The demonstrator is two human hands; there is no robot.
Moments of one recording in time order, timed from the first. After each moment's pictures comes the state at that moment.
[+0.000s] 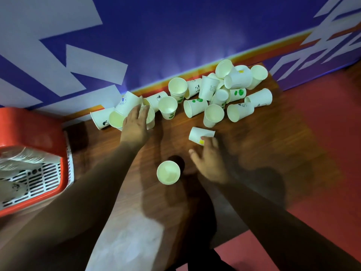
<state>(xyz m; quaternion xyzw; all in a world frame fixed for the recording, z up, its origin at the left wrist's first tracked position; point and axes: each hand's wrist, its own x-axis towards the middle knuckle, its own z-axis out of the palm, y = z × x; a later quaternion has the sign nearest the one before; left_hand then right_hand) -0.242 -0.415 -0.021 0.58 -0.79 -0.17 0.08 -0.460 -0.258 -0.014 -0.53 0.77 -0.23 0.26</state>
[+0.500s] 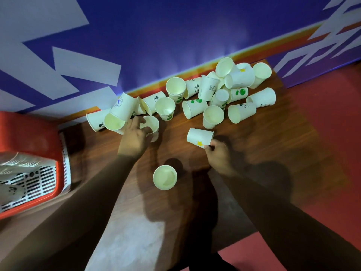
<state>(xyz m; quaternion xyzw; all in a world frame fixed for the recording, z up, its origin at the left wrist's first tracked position) -0.244 -0.402 -0.031 0.54 -0.82 -0.15 0.09 -0.507 -0.287 -0.054 -0.41 0.84 -0.20 0.30</state>
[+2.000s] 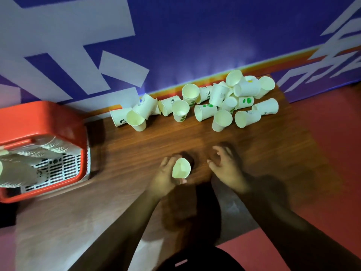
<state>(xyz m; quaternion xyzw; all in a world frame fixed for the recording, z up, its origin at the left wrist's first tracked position) -0.243 -0.256 -0.012 0.53 -0.67 -0.50 0.12 -0.480 -0.229 0.006 -0.55 0.77 -0.17 0.29</state>
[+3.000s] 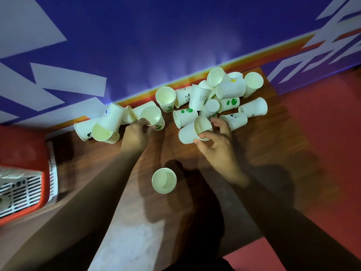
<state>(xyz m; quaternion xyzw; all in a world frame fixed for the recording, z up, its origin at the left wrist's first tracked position) -0.311 -0.426 -0.009 0.64 -0.70 -0.28 0.16 -0.546 -0.314 0.016 -0.57 0.69 -0.40 0.19</state>
